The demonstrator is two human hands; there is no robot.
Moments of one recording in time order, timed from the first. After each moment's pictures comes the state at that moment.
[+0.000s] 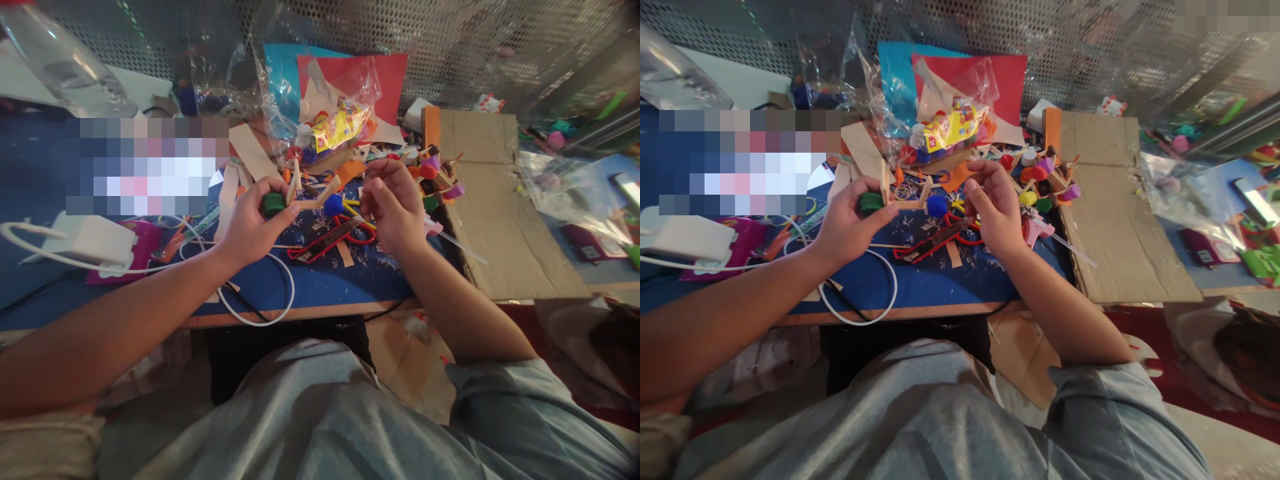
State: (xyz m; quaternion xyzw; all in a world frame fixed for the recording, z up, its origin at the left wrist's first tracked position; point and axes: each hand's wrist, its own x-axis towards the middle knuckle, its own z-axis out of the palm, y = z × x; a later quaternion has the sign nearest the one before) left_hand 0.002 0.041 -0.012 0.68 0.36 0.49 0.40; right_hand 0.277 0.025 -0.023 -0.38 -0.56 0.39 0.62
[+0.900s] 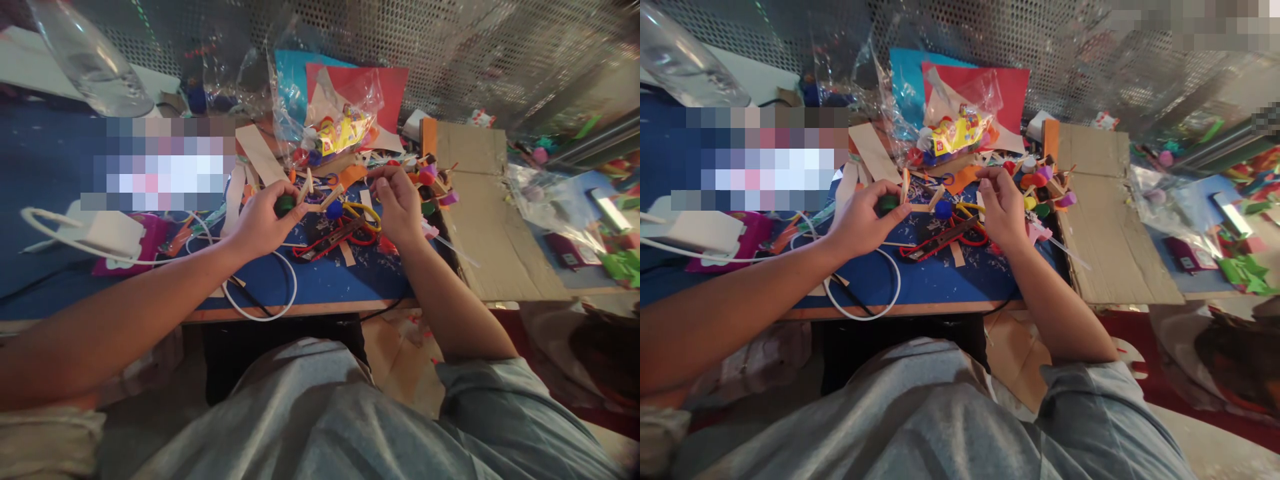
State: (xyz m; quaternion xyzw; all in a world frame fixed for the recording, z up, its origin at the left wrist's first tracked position) left_hand -0.002 0.047 -0.017 0.75 0.42 0.41 0.31; right_hand 0.295 0.037 -0.026 -0.52 -0.65 0.16 0.53
